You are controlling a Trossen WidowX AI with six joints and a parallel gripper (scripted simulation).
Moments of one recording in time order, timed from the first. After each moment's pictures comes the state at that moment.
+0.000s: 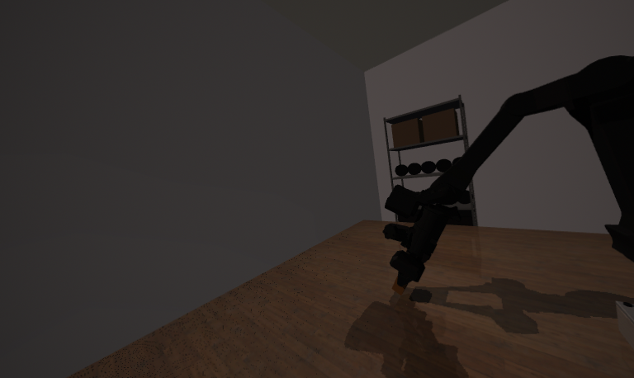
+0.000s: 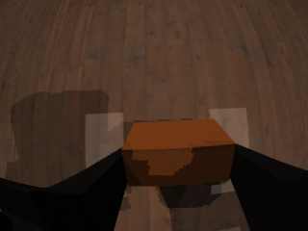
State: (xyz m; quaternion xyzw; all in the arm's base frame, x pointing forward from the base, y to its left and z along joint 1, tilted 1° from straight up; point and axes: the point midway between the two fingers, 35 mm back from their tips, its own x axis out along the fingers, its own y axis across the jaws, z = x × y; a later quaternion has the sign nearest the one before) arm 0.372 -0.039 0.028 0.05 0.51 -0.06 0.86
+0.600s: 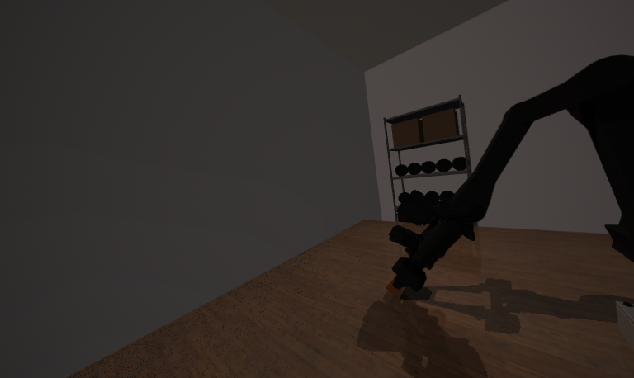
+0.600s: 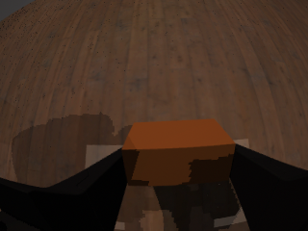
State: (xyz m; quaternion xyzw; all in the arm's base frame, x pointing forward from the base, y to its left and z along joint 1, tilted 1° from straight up) arm 0.378 -0.039 0.017 0.04 0.42 -0.07 0.90
